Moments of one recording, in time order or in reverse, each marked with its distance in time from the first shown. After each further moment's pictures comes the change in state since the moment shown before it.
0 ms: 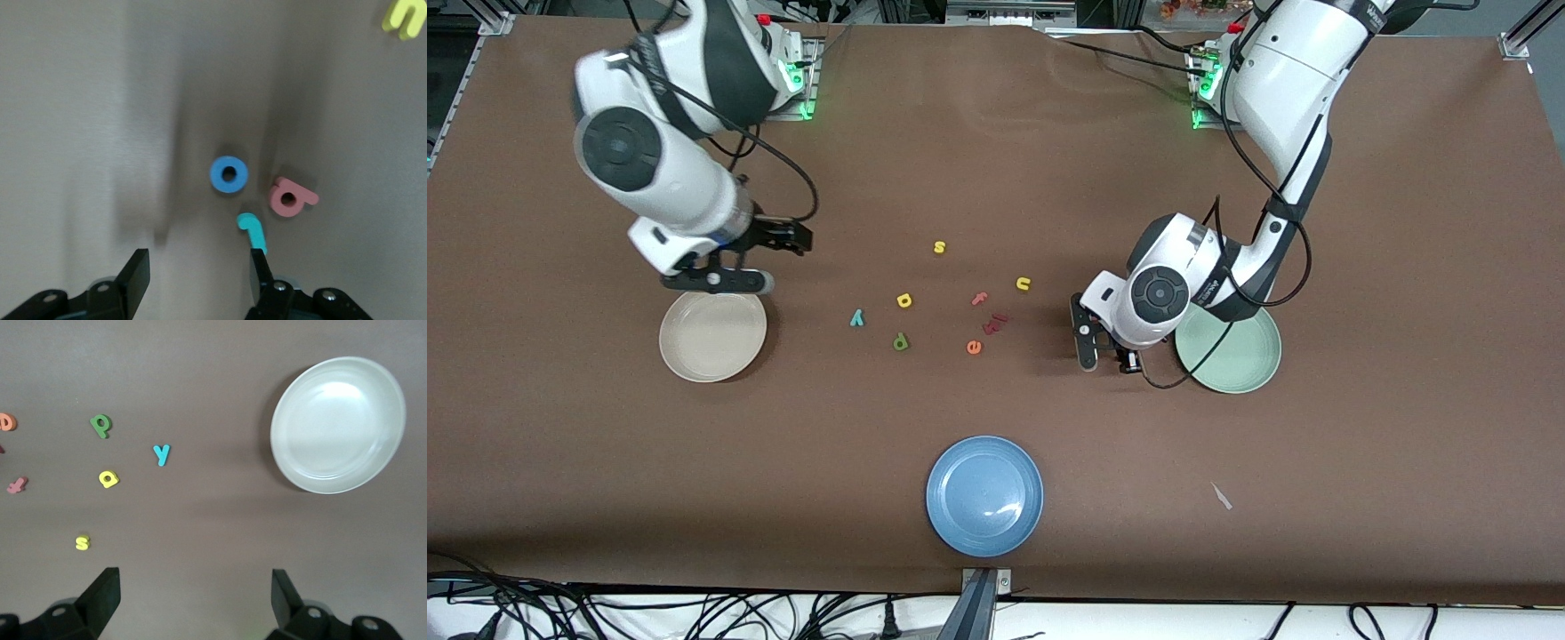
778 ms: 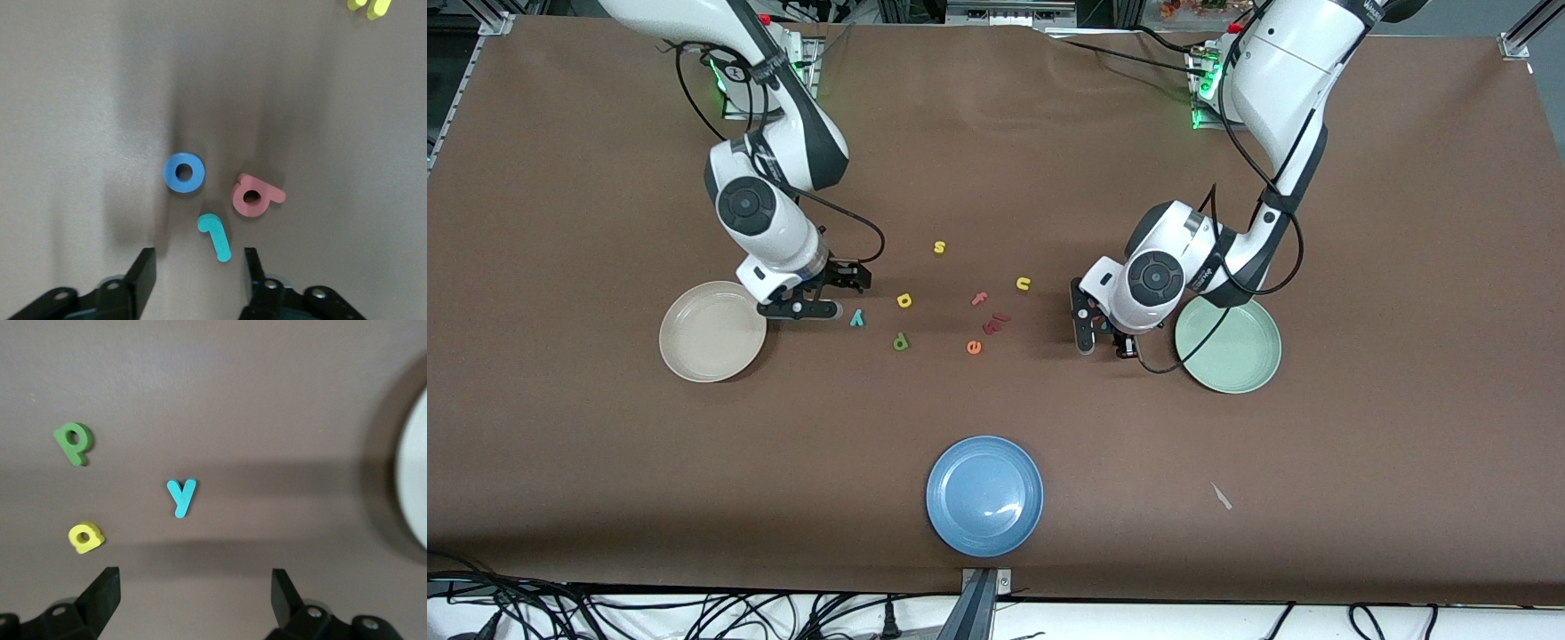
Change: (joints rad) left arm -0.004 -0.042 -0.008 -0.104 0.000 0.056 0.008; right arm 0.008 0.193 0.048 -0.283 0.000 0.590 0.019
